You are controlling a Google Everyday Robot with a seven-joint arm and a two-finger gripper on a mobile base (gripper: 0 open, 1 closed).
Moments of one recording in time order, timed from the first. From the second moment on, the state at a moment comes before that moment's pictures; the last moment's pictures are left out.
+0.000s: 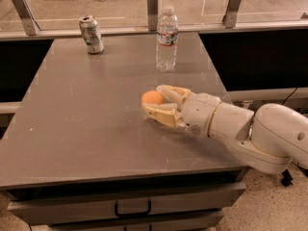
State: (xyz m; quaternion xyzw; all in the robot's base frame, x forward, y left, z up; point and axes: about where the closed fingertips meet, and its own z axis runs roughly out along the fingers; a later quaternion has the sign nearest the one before) arm 0.512 -0.016 0.872 -0.38 0.65 0.27 0.60
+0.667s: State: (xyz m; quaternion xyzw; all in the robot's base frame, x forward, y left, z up) arm 0.553 -0.080 0.847 -0.35 0.69 0.21 0.60
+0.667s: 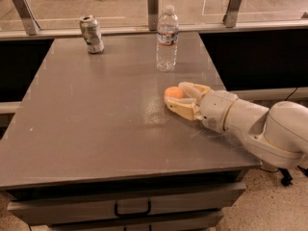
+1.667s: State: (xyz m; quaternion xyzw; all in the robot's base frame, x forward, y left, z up) arm 0.627 -0.145 0.860 -0.31 0.70 0.17 0.62
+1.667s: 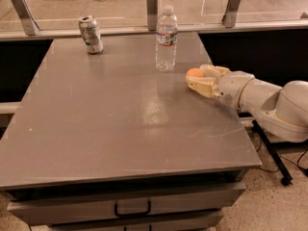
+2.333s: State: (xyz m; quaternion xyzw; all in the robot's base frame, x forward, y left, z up) arm 0.657 -0.146 0.871 -0.31 0.70 0.17 0.63
